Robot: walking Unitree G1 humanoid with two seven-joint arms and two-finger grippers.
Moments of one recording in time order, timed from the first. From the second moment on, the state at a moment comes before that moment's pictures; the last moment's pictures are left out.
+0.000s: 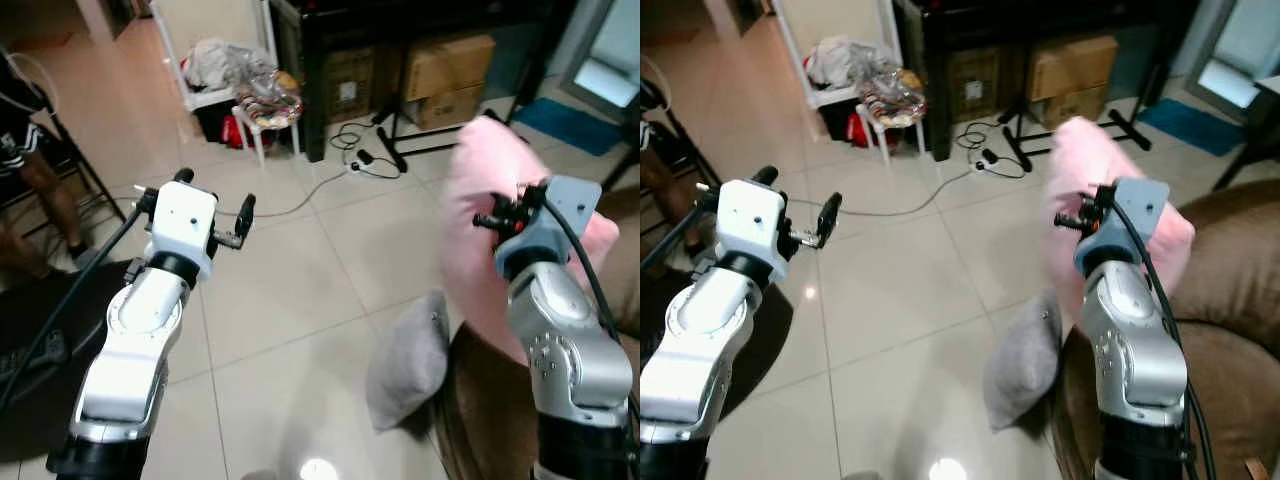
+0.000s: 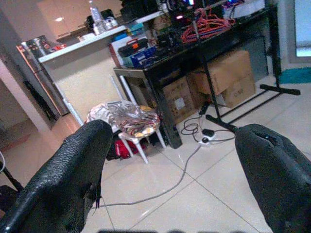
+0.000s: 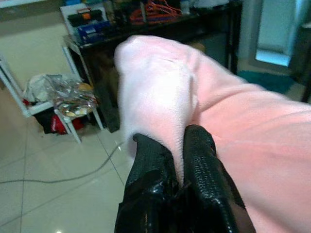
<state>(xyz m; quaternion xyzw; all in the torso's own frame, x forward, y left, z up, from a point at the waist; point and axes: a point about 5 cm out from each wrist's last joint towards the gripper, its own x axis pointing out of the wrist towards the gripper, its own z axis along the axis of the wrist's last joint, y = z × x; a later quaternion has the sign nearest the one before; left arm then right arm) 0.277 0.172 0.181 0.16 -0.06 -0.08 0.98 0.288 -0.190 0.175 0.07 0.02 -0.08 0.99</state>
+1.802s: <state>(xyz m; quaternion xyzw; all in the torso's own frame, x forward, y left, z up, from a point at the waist) 0.268 0.174 0.162 0.17 -0.05 -0.10 0.98 0.265 -0.173 0.136 0.06 0.08 -0.05 0.99</state>
